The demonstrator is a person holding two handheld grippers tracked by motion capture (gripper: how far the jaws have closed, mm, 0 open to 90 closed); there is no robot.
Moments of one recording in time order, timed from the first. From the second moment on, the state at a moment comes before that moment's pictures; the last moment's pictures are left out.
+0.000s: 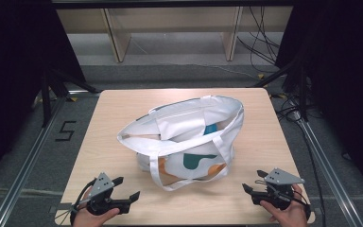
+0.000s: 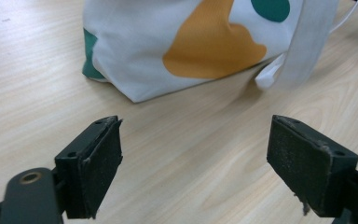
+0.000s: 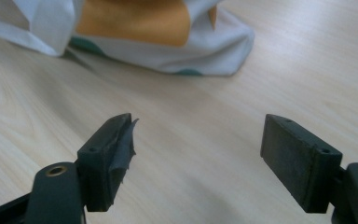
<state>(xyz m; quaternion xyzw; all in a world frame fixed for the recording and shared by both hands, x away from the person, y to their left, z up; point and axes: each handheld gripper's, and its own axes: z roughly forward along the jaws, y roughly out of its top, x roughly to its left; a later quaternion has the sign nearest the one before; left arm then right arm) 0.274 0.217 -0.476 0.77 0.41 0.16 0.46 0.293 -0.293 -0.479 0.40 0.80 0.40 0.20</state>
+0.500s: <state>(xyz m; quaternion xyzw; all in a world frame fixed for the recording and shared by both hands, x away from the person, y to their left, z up) 0.291 0.224 -0.406 0.77 0.35 0.21 0.50 0.311 -0.285 -0.389 0.29 0.79 0.46 0.27</state>
